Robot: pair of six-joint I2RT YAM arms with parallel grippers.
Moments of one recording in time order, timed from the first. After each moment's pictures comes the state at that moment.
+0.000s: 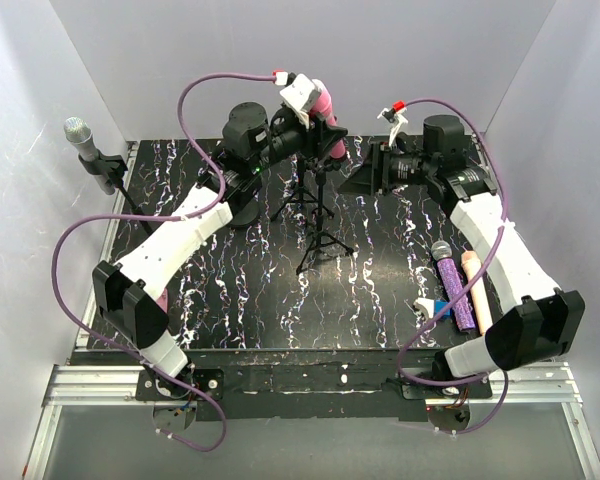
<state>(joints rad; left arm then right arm) -0.63 1.64 1.68 0.07 0.38 -0.02 0.31 1.41 1.43 -0.46 -0.90 0.32</state>
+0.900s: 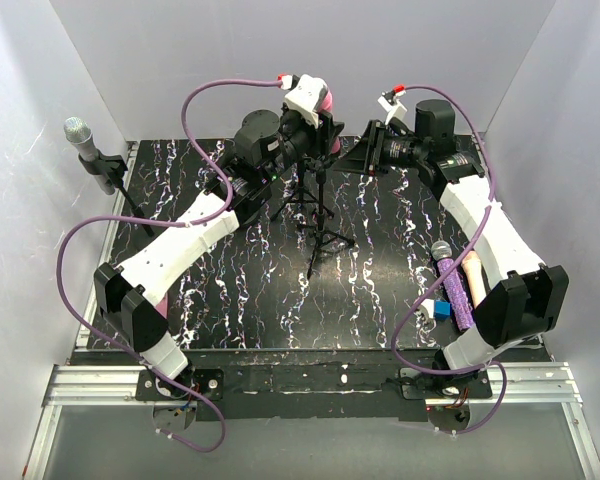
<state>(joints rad) -0.72 1.63 1.68 0.04 0.01 0.03 0.31 1.56 1.57 -0.39 -0.81 0.59</state>
